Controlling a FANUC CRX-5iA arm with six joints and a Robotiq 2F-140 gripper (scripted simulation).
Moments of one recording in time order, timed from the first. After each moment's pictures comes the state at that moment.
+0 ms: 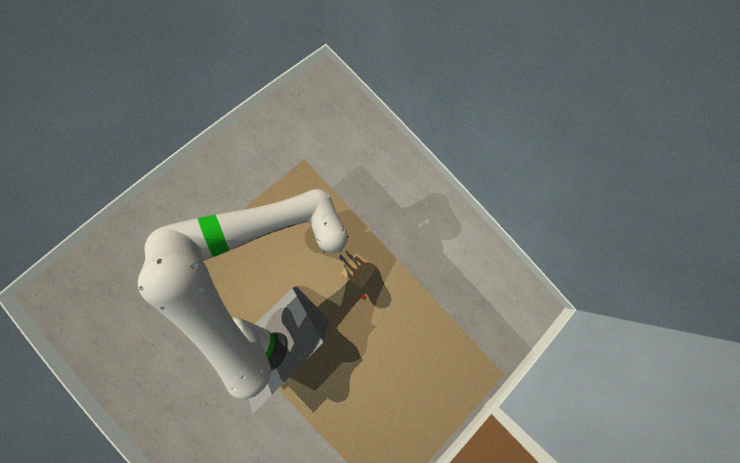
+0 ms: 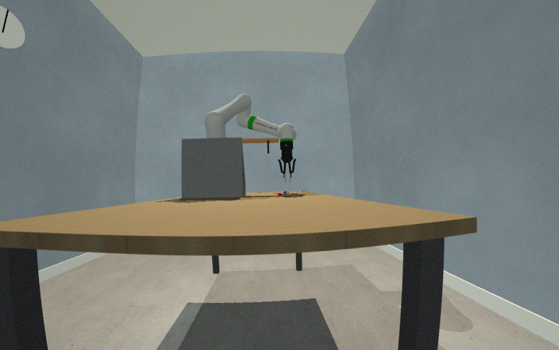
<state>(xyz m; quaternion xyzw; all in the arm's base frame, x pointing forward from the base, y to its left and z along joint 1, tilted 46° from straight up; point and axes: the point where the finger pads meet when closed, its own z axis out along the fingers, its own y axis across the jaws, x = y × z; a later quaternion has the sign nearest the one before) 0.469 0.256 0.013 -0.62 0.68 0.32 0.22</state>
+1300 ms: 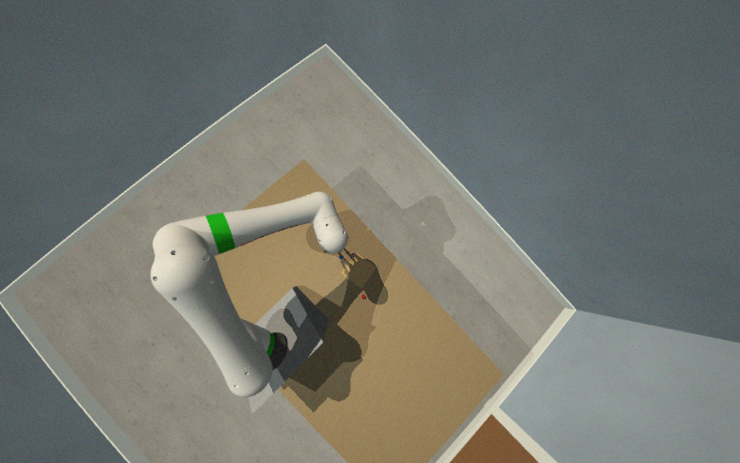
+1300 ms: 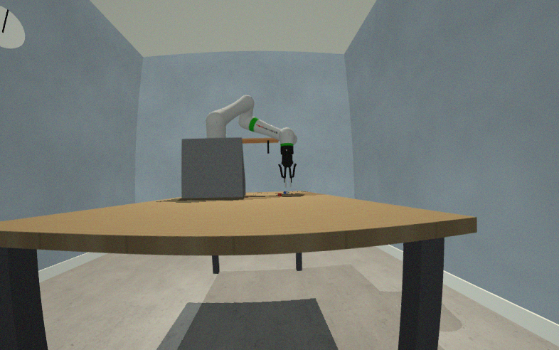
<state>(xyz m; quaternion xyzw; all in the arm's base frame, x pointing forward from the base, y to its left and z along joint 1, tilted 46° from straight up) 0.468 0.281 -0.010 -0.62 0.68 0.32 0.23</state>
